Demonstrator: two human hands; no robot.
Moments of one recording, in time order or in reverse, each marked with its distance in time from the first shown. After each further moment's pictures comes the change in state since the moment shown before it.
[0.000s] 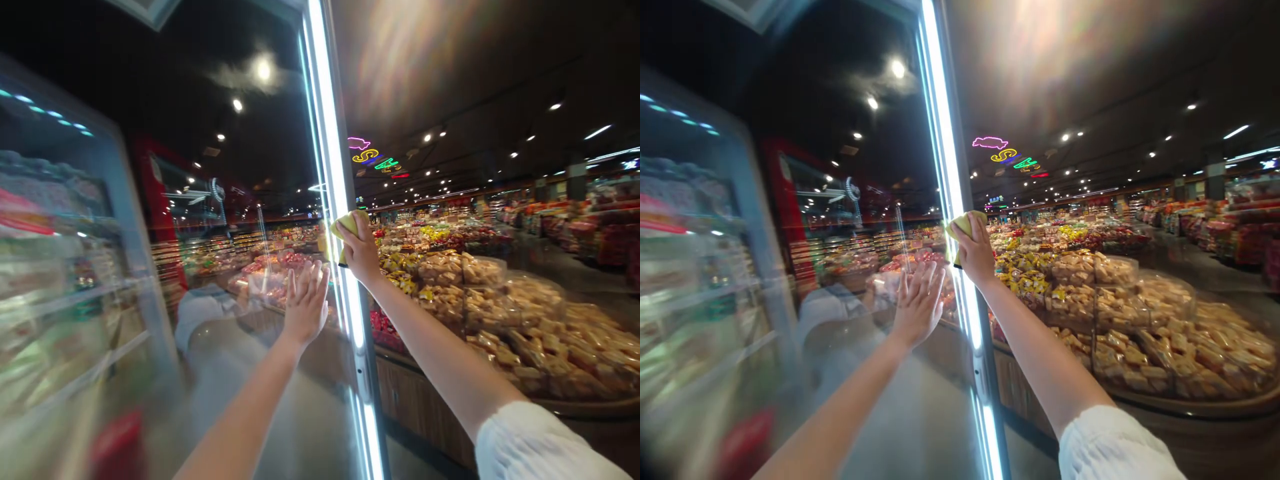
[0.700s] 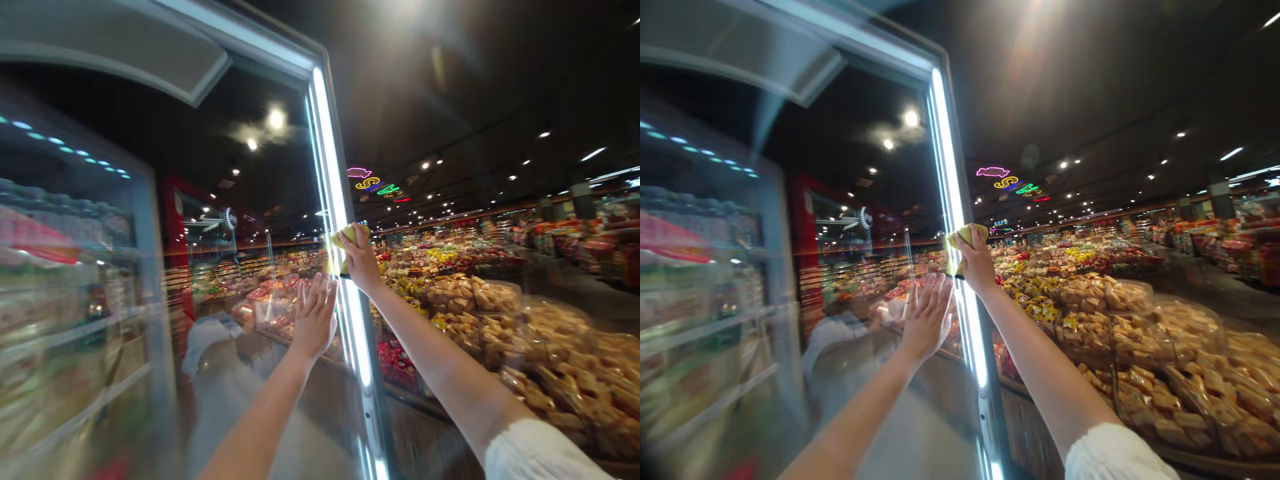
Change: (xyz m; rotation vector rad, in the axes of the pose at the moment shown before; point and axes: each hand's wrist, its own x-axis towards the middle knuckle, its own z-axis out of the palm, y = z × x) left_hand 0.036 -0.007 -0.009 0.062 0.069 0.024; right_hand 0.051 -0.002 0.003 0.037 0.044 -0.028
